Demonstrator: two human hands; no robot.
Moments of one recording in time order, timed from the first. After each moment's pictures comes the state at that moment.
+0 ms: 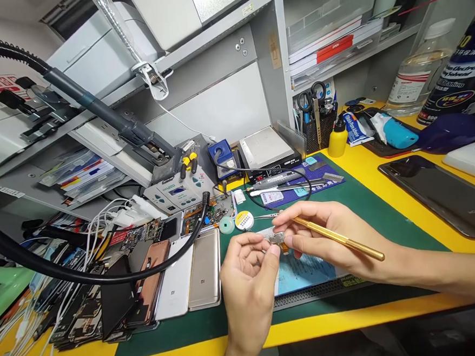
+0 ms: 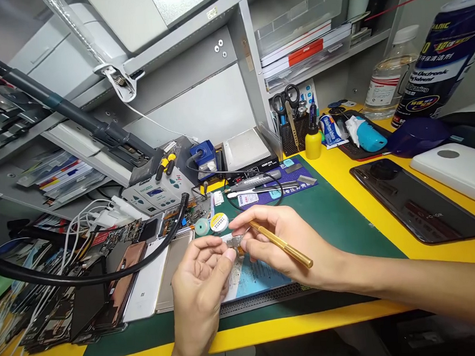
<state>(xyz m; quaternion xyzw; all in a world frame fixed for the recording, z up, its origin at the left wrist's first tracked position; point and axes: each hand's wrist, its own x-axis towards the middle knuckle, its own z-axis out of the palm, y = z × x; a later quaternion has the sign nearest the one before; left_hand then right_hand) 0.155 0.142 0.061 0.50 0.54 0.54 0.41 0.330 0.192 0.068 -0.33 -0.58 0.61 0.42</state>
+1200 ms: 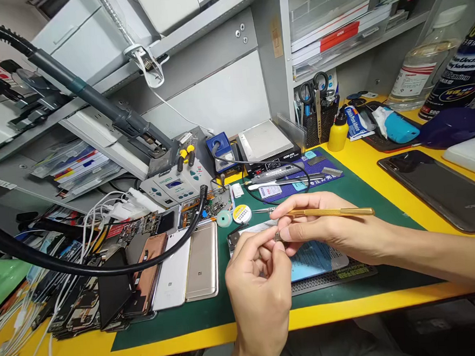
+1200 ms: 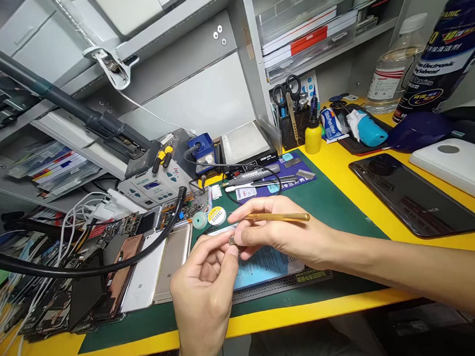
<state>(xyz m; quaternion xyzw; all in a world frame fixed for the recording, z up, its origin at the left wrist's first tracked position) 0.178 0.134 0.076 0.55 0.54 0.56 0.30 0.335 0.202 0.073 -0.28 -0.46 0.76 0.36</state>
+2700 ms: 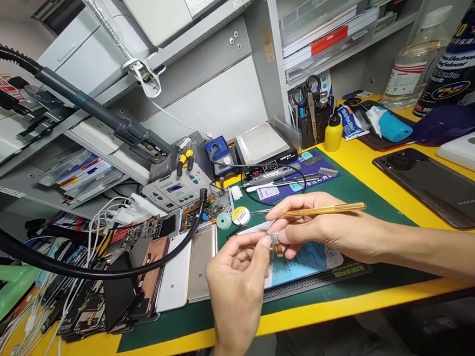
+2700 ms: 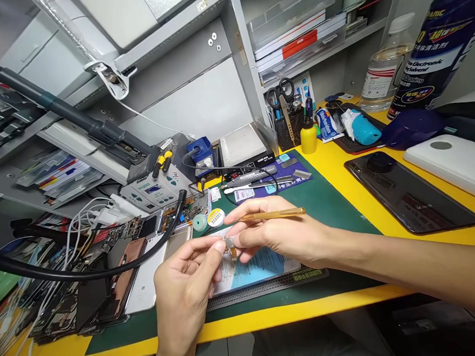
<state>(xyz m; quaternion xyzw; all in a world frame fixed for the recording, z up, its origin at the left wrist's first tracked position) 0.158 0.137 0.092 0.49 0.60 0.49 0.40 0.336 0.202 0.075 -0.28 -0.46 0.77 0.35</state>
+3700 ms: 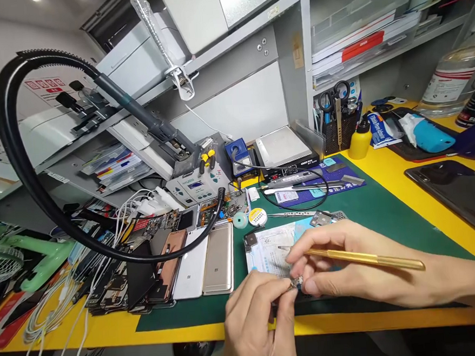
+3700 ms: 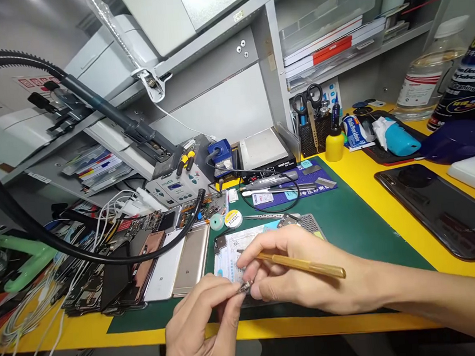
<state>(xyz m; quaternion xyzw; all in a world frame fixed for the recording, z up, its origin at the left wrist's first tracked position) 0.125 0.095 0.062 0.79 0.43 0.43 0.05 0.340 0.181 0.074 -0.23 -0.57 0.75 0.24</state>
